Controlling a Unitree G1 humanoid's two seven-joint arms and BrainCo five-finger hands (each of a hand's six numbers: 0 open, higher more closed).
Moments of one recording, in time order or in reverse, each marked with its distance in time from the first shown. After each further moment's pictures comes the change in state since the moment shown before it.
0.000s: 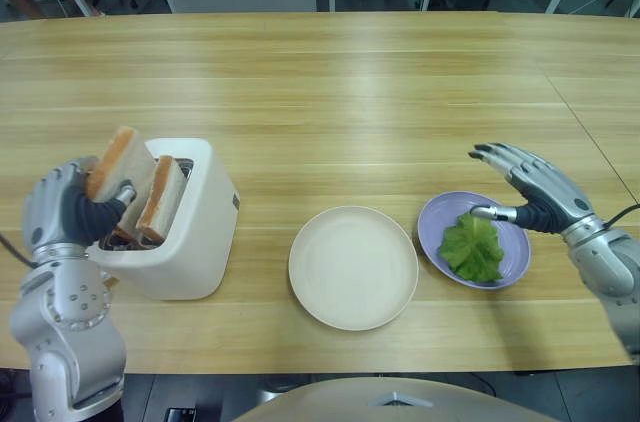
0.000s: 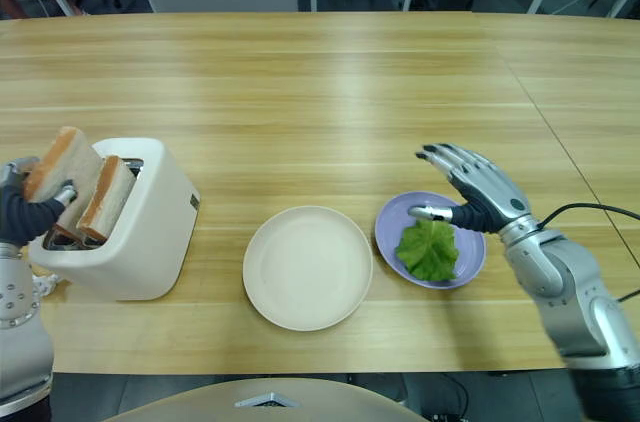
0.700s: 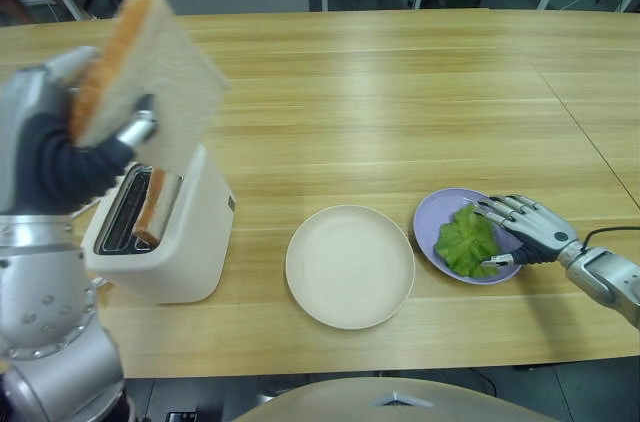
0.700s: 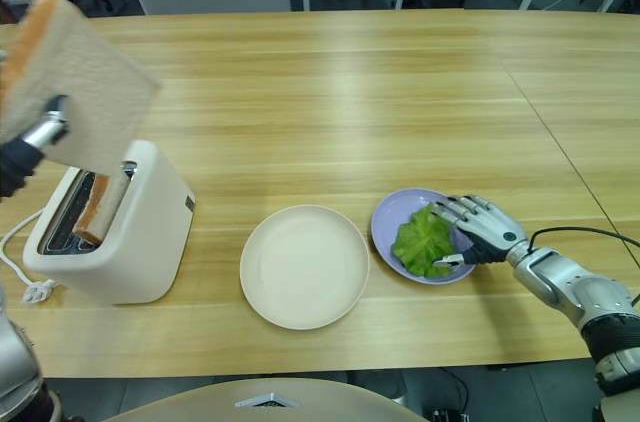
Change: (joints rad) left arm -0.247 0.022 -0.181 -0.408 -0.237 0.092 -0.205; right arm -0.291 -0.023 0.389 0.663 -0.343 -0.253 -0.481
